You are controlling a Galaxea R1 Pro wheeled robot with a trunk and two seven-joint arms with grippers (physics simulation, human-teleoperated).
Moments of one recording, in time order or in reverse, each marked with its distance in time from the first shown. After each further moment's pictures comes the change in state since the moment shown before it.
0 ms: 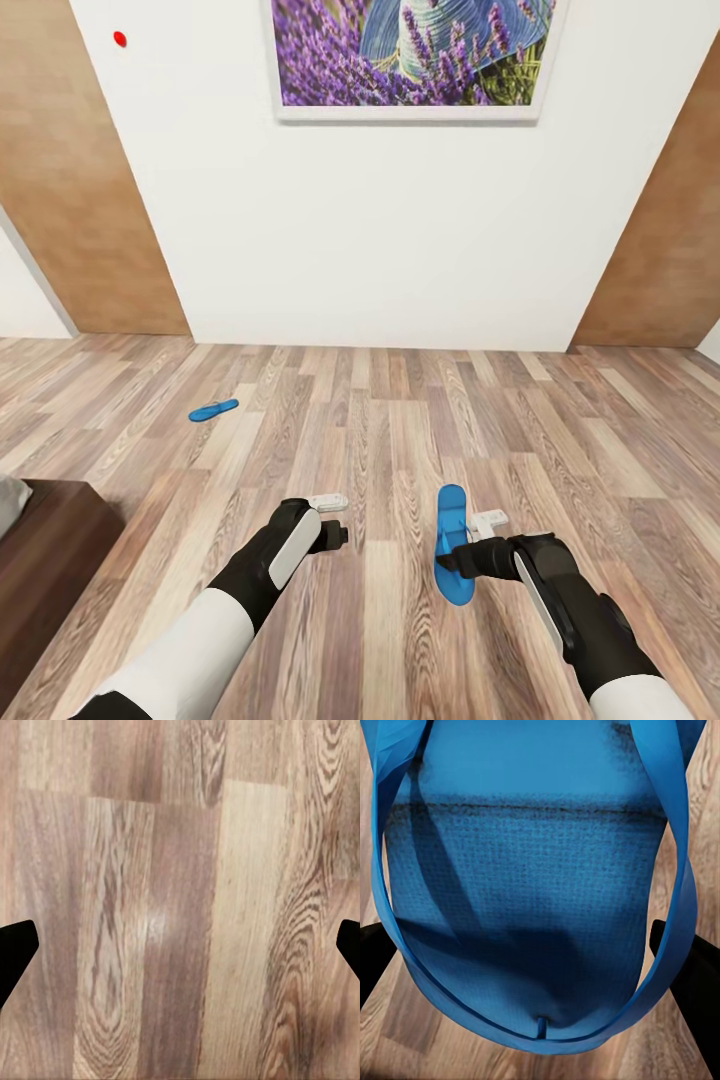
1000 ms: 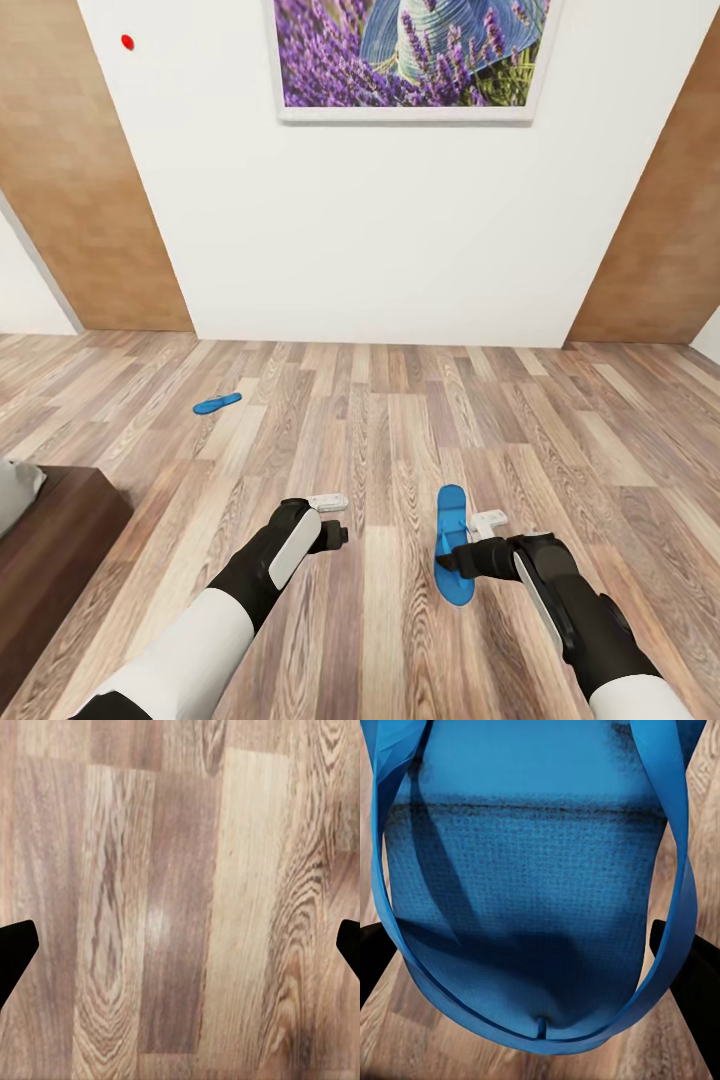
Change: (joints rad) left arm 0.000 0.000 0.000 0.000 0.000 0.000 0.000; right arm 0.000 0.001 0.000 0.002 0.000 0.000 -0.001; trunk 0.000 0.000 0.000
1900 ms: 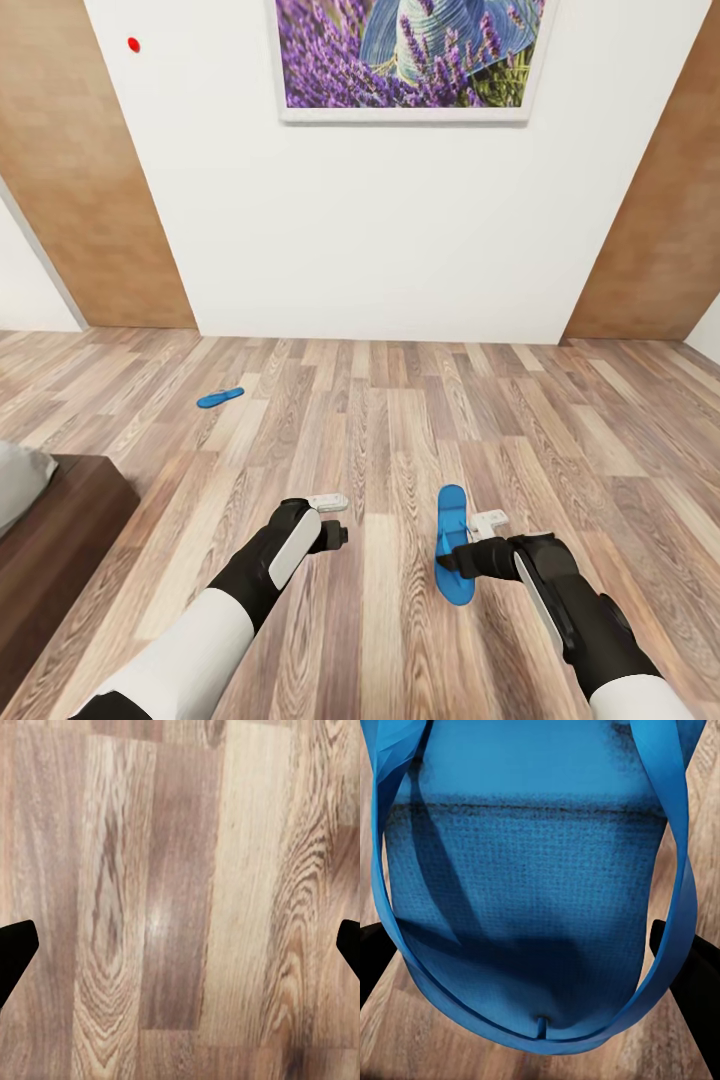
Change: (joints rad) left arm 0.000 0.000 0.000 0.000 0.000 0.000 0.001; right arm 0.000 -0.001 -0.001 0.000 0.000 0.000 0.000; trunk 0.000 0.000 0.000
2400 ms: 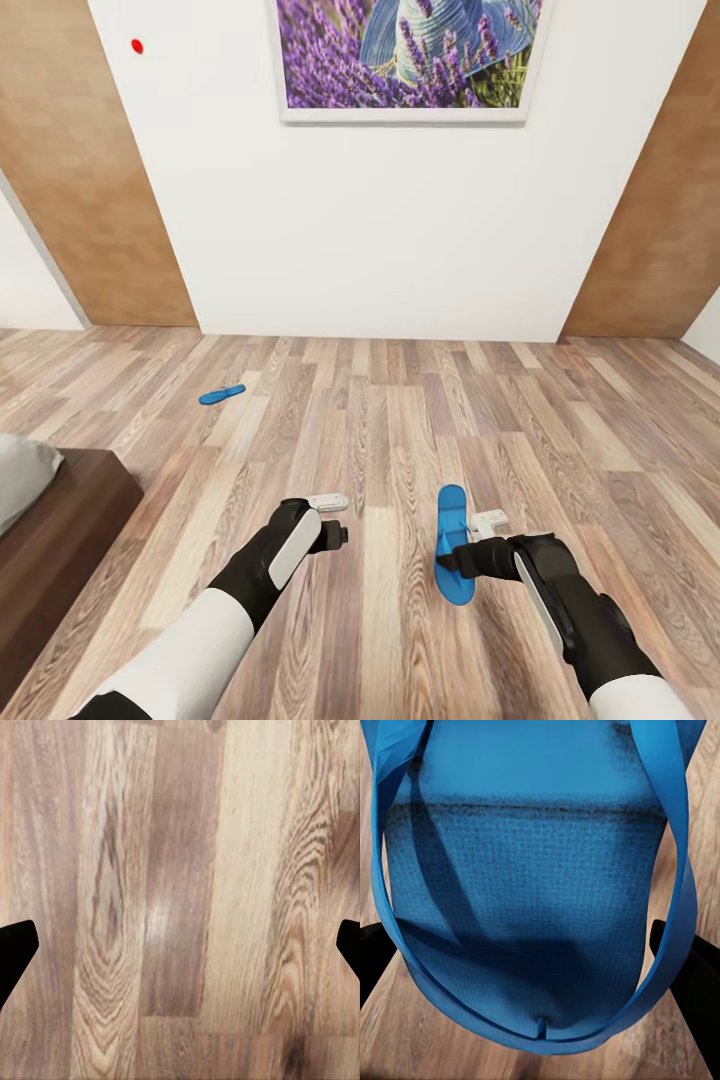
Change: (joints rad) left arm 0.000 0.000 0.000 0.000 0.000 0.000 0.000; right arm 0.000 0.000 0.000 0.000 0.000 -0.001 0.000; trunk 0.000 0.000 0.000
